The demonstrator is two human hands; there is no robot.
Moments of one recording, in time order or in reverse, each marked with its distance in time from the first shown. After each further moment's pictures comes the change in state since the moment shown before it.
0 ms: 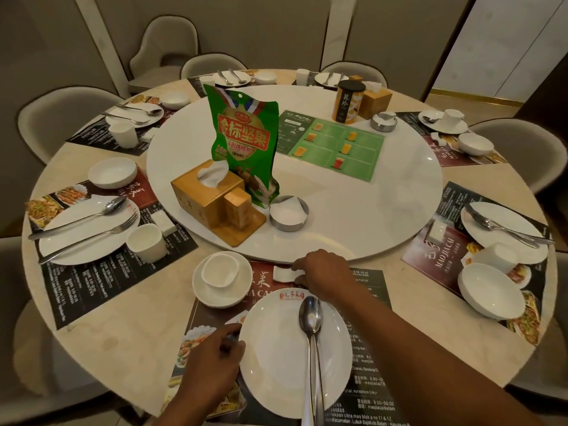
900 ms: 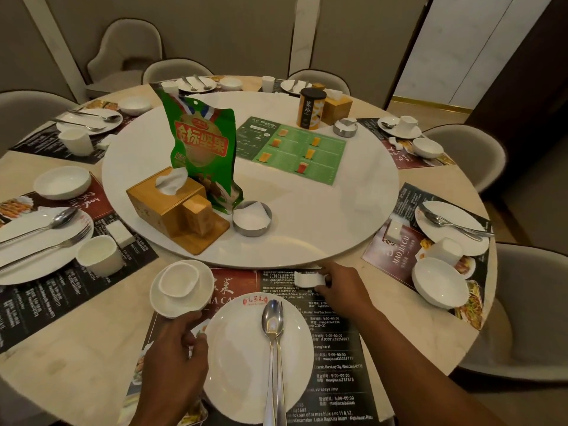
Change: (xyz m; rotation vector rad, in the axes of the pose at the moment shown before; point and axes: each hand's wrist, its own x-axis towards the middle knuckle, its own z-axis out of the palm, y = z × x) left_hand -0.017 0.035 0.002 -0.039 0.322 0.190; right_hand -0.065 0.090 0.016 0.471 0.173 0.366
